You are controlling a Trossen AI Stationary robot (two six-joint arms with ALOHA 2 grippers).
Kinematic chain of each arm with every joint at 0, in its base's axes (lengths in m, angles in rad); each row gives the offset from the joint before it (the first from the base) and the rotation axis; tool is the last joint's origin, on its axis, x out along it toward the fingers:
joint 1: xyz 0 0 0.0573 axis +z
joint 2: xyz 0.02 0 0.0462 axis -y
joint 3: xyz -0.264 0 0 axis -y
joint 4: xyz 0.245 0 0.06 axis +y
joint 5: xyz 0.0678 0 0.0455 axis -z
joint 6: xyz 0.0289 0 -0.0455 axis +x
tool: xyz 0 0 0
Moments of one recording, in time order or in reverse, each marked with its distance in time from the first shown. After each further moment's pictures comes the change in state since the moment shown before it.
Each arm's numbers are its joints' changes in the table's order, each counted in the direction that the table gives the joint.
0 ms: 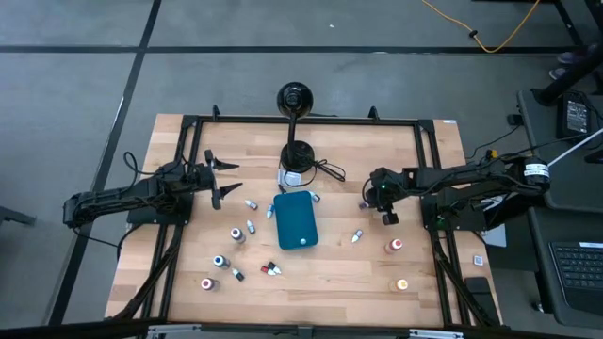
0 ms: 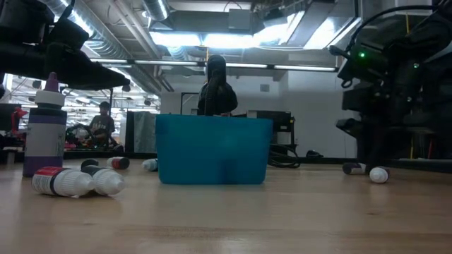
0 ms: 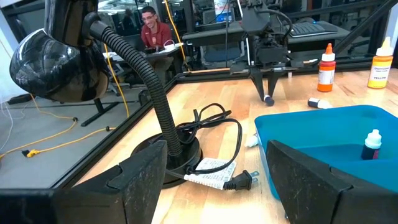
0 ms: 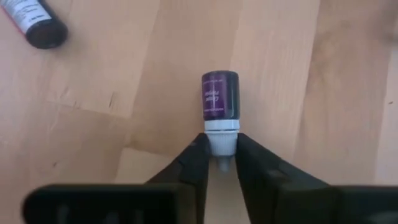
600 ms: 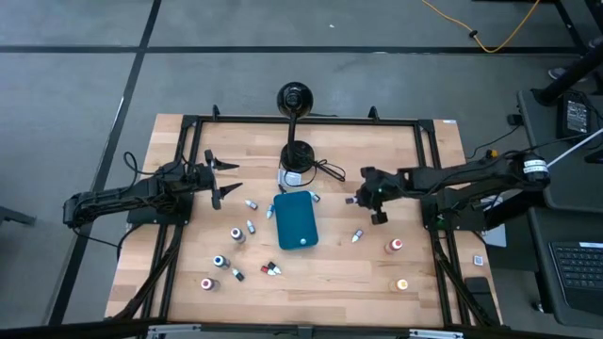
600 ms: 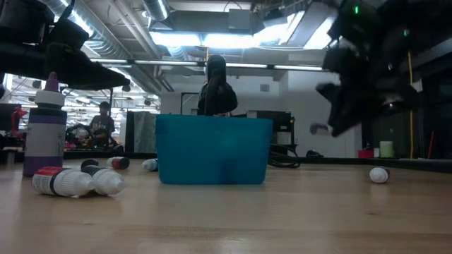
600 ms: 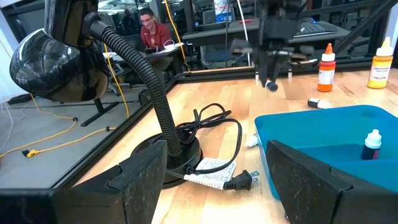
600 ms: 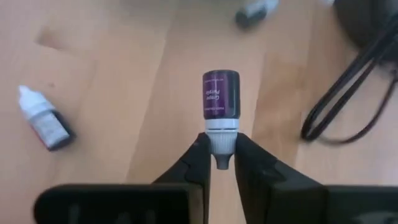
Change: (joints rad) left arm 0.000 0.000 0.000 0.000 0.000 0.000; right arm 0.164 0.000 0.214 0.070 0.170 0.040
